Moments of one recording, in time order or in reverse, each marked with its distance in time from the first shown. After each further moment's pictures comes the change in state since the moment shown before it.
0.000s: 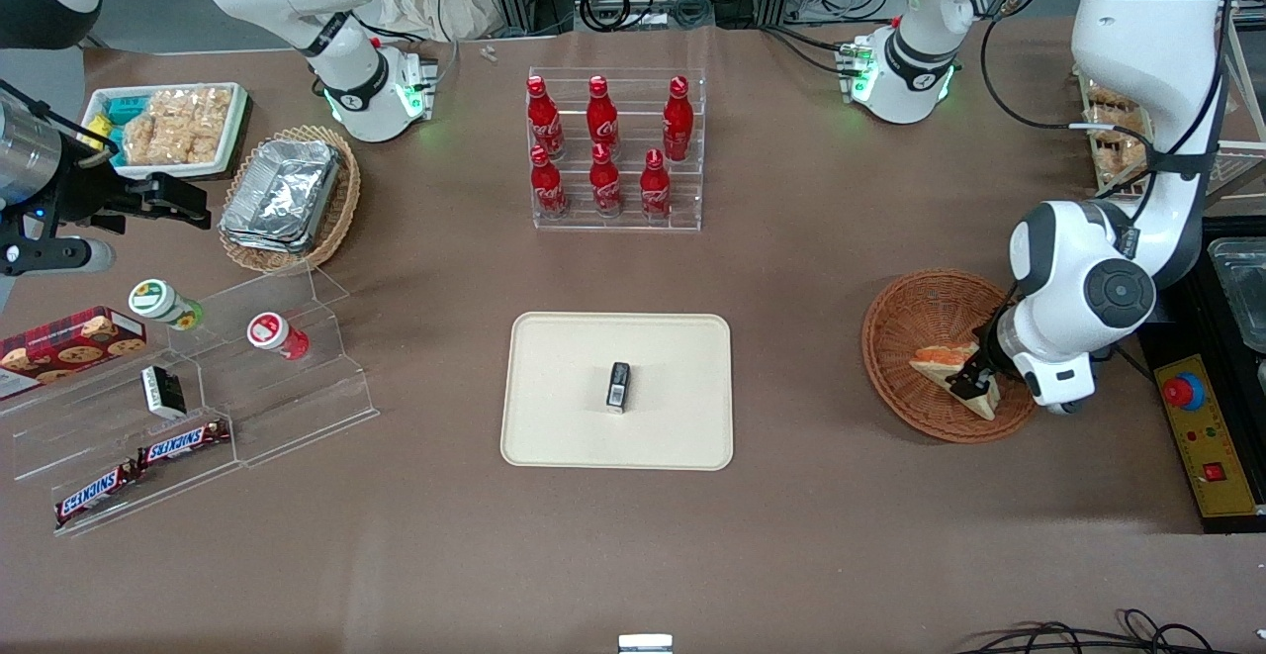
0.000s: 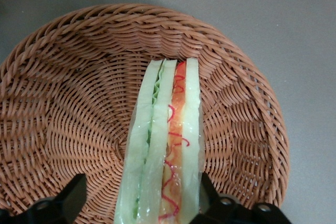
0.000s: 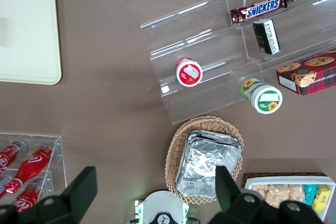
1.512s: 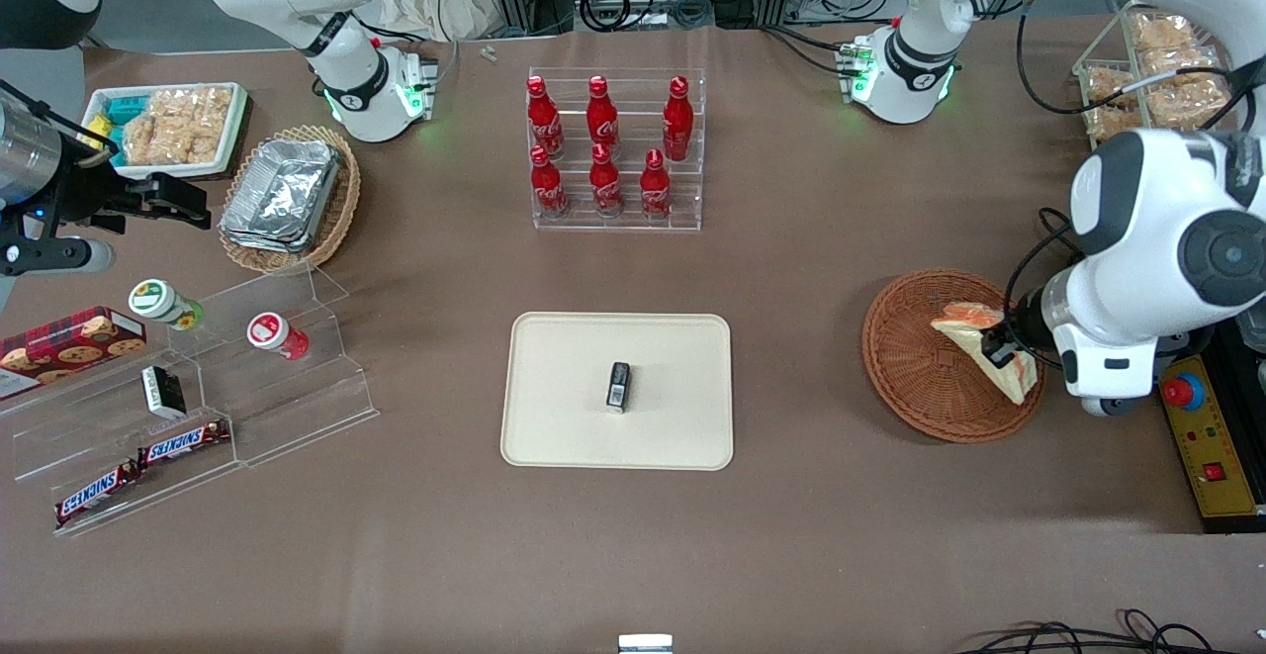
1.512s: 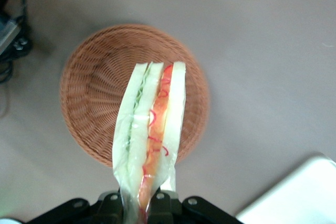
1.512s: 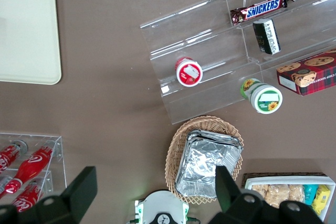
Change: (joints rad) arm -0.013 -0.092 -0.144 0.462 0.000 -0.601 0.190
